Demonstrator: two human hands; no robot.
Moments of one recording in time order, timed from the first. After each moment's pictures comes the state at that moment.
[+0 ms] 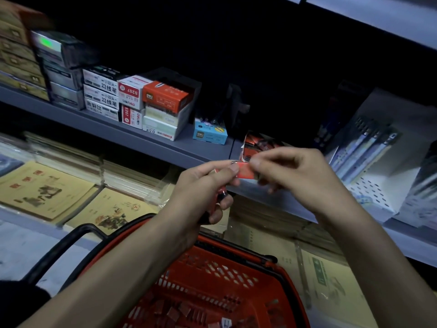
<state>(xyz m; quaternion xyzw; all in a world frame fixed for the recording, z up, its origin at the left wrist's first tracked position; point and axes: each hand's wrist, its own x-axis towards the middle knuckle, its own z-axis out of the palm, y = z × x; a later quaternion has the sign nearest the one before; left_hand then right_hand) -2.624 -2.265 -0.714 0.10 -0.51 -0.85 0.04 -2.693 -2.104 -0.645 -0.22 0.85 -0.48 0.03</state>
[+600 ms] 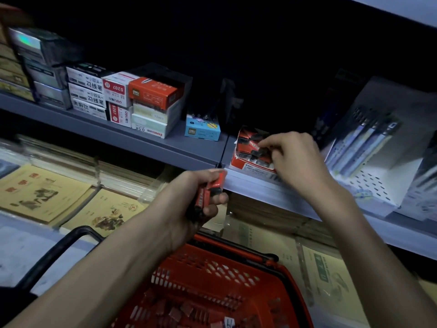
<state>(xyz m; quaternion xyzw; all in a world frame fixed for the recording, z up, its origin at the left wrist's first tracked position) -2.632 -2.264 -0.713 0.19 -0.40 -0.90 -0.06 -2.758 -2.099 -0.667 -0.25 0.94 -0.15 -0.18</state>
